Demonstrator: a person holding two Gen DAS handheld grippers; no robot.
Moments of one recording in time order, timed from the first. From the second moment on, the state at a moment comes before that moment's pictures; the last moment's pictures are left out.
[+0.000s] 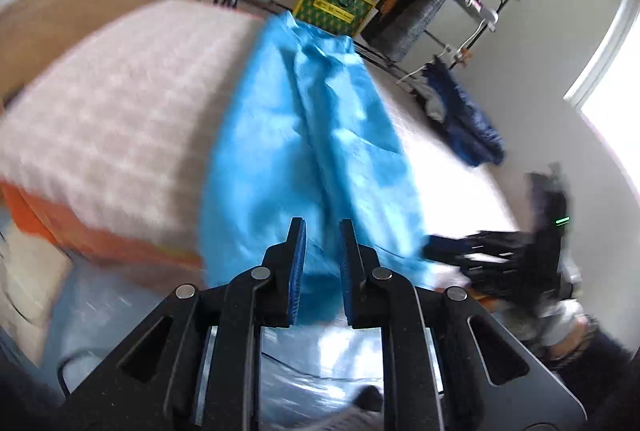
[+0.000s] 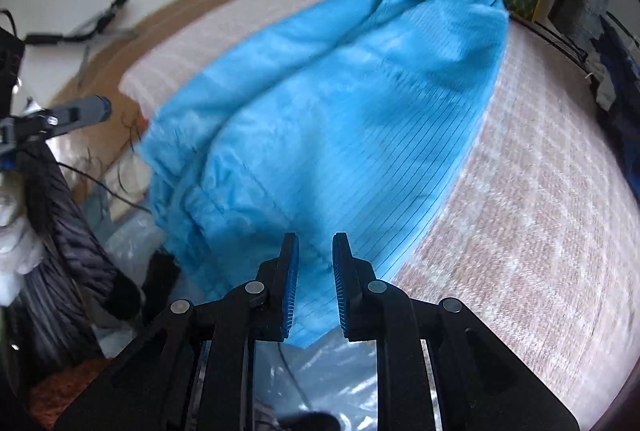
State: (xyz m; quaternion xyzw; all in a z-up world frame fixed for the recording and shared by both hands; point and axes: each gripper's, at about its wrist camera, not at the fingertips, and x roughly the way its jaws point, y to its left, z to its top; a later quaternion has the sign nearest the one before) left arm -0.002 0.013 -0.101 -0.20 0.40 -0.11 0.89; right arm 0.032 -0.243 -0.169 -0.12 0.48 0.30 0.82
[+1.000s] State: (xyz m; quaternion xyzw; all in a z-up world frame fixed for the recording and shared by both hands) left arm 0.048 0.045 -0.119 -0.20 0.53 -0.14 0.81; right arm 0.011 -0.292 -0.124 0.03 0.52 0.25 0.82
